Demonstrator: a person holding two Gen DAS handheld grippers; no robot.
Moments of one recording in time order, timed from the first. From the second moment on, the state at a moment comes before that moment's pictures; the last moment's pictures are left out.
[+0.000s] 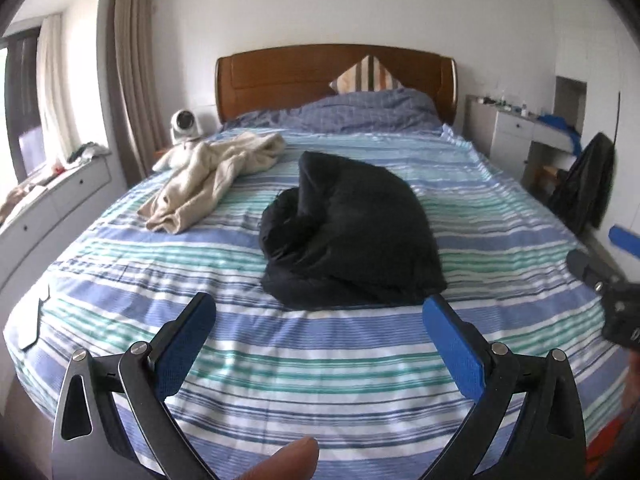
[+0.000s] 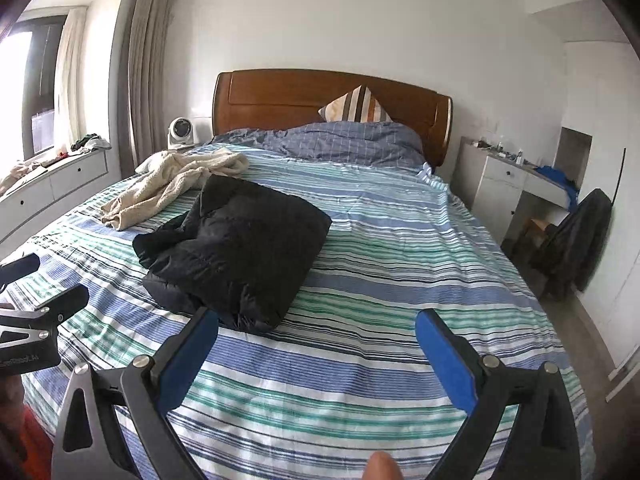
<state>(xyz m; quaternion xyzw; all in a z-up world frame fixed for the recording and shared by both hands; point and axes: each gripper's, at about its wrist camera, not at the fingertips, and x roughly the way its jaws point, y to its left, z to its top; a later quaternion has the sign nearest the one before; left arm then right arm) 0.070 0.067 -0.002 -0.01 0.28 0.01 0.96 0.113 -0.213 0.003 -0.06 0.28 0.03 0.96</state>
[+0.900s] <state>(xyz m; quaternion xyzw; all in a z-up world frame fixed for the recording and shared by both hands) 0.048 0.053 -0.001 -0.03 0.33 0.04 0.94 0.073 -0.212 -0.001 -0.05 0.32 0.03 0.95</state>
